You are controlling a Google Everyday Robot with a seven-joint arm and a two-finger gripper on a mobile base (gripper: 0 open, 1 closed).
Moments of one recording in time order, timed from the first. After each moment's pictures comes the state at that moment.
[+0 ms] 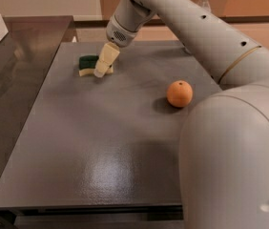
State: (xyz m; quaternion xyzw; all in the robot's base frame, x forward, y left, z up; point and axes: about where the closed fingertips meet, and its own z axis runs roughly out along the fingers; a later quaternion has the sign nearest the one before) arm 0.713 0.083 0.872 -0.62 0.73 0.13 0.26
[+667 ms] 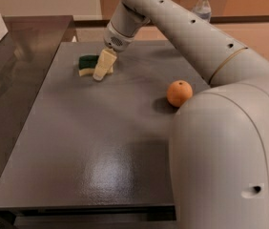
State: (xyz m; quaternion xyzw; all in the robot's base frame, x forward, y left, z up) arm 0.719 0.090 0.848 -0.62 0.74 0.13 0.24
